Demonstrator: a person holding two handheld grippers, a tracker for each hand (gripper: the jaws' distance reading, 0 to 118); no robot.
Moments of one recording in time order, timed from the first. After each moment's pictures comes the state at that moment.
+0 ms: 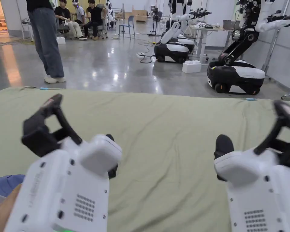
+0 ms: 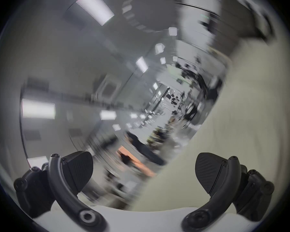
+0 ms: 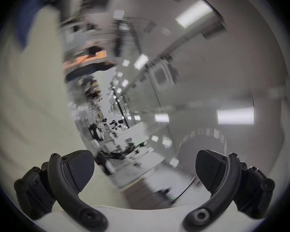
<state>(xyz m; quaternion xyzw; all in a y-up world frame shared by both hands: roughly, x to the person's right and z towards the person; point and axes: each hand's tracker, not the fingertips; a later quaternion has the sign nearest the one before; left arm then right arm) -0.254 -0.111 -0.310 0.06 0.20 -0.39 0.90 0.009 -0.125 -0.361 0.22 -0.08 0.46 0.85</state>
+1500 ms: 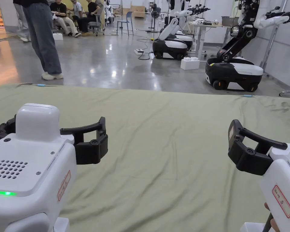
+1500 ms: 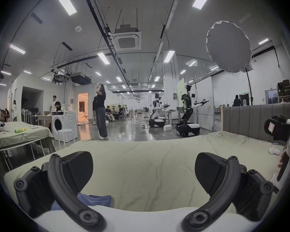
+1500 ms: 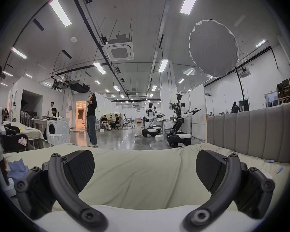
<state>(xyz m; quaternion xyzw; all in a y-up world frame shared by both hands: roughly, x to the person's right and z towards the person) -0.295 -0.099 -0.312 0.01 0.09 -0.03 1.00 0.063 -0.109 -0.362 0.07 0.08 -0.01 0.99</state>
